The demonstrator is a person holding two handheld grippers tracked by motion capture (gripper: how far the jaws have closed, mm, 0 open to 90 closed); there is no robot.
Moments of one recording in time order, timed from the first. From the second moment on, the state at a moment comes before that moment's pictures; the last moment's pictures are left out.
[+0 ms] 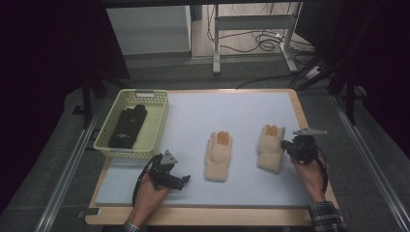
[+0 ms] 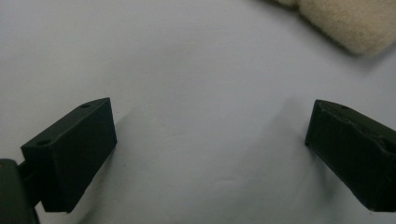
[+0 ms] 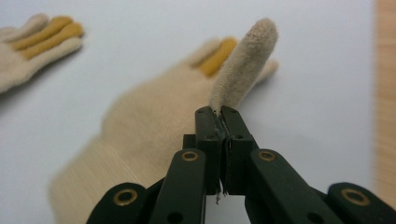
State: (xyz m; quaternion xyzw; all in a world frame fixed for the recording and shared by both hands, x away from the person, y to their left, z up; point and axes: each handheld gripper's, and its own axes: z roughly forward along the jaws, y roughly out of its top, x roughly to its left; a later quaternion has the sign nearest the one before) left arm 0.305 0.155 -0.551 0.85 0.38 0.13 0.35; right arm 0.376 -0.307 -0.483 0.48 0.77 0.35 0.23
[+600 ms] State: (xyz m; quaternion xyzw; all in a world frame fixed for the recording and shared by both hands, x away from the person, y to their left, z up) left arm 0.305 0.155 -0.551 0.85 0.38 0.13 0.35; right arm 0.383 -0.255 -0.456 0.43 0.80 0.37 0.21
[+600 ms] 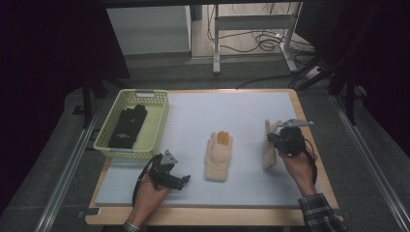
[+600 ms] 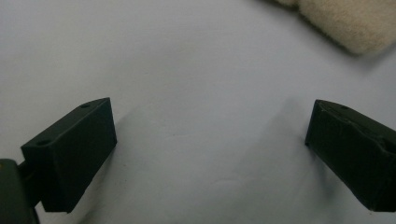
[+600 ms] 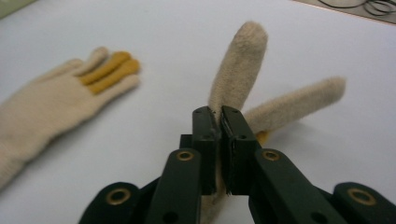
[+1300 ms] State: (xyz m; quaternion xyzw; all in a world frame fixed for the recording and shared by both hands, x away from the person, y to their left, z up) left arm 0.305 0.155 -0.551 0.85 0.38 0.13 0.35; right arm 0.401 -0.238 -0.484 0.42 0.81 0.36 0.19
